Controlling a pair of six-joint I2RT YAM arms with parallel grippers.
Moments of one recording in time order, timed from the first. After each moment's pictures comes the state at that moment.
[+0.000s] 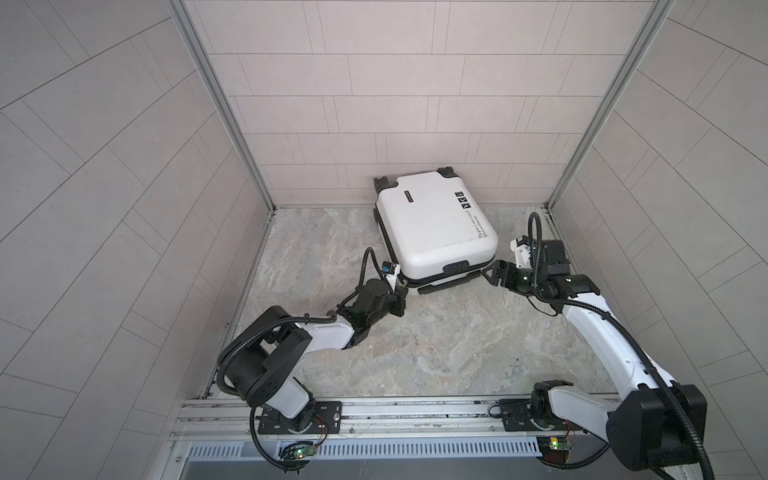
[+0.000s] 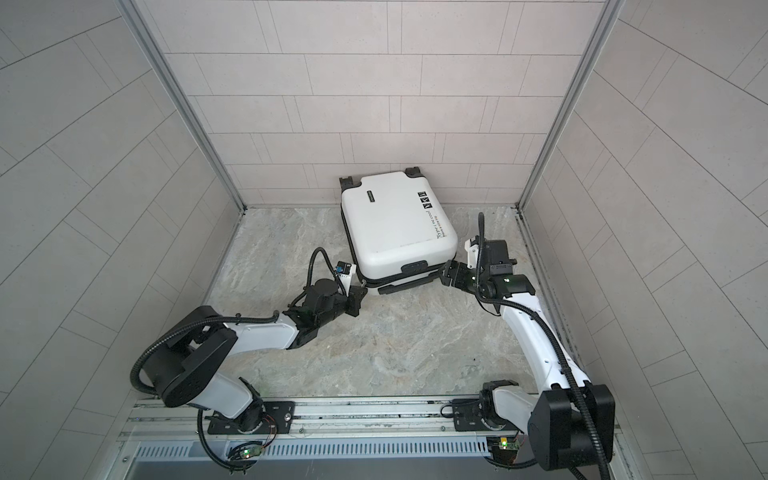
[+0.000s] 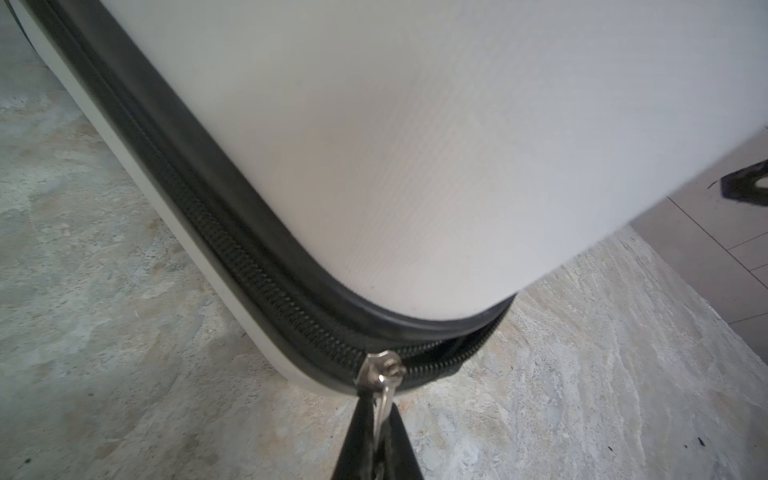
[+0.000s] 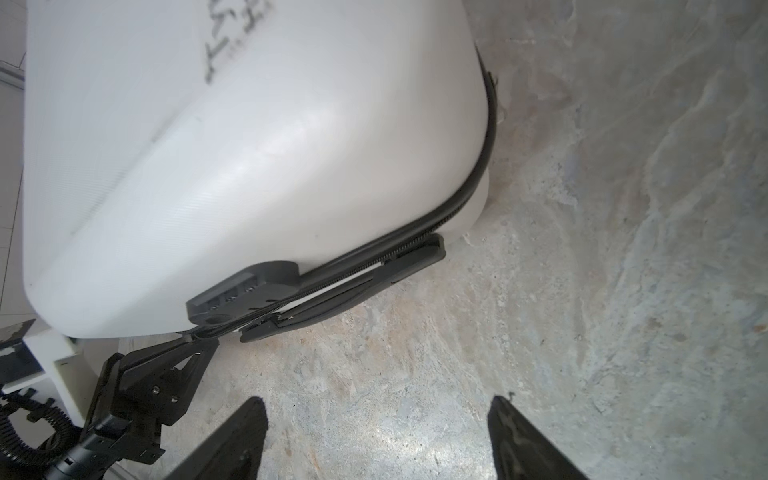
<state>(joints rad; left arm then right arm) -0.69 1.53 0.53 0.57 0.01 -0.37 0.02 1.14 0.88 -0.60 -0.37 0.41</state>
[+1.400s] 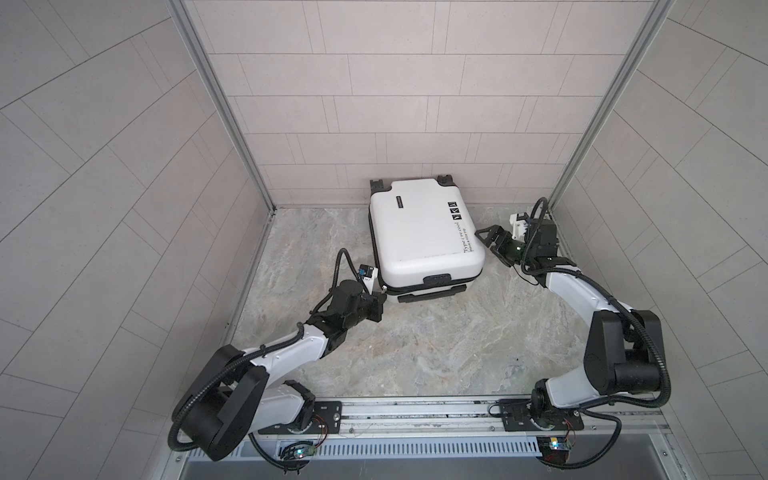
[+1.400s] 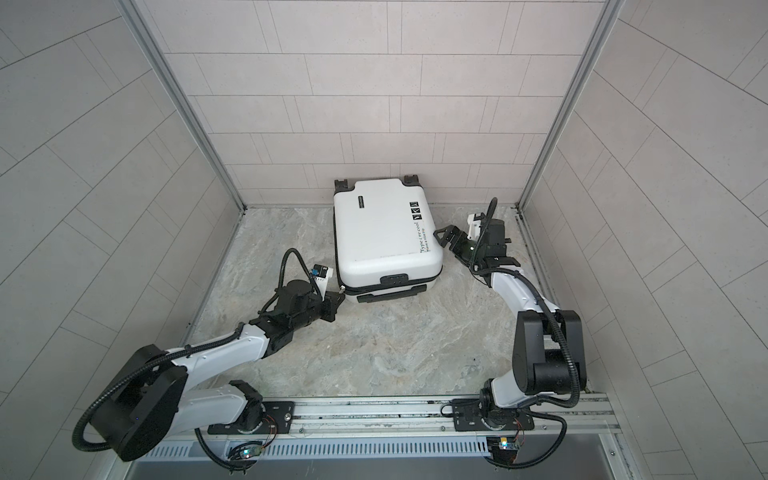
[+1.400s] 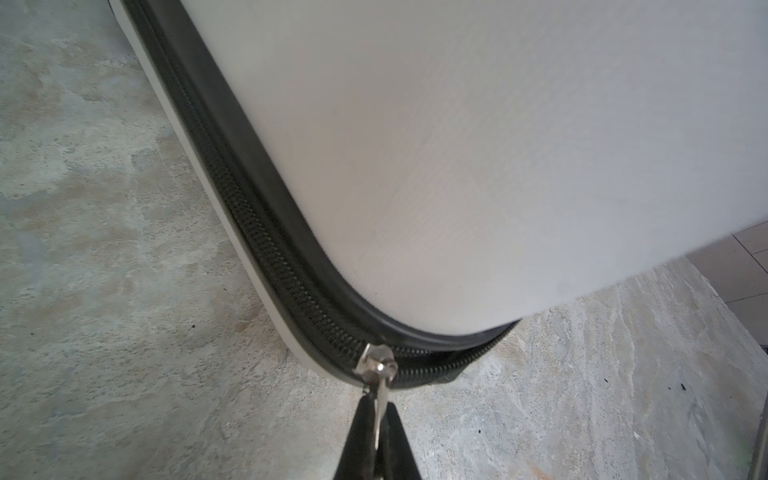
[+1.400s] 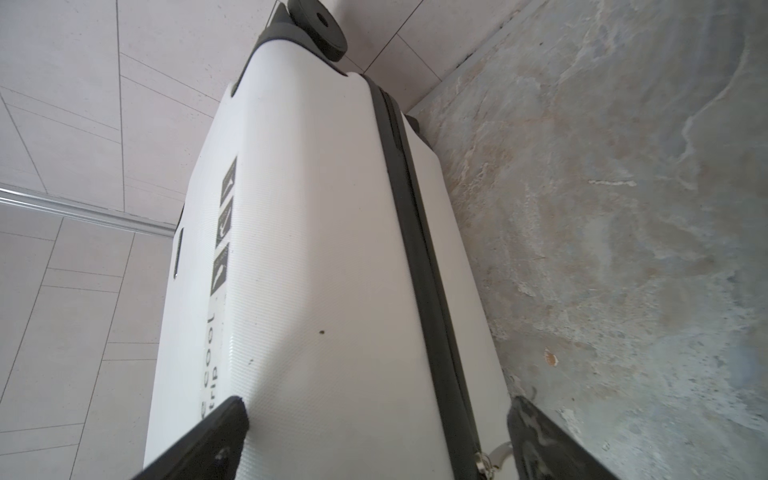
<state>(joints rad) -0.54 1.24 0.43 0.27 0.13 -0.33 -0.03 1.48 0.96 0.01 -0.55 0.73</state>
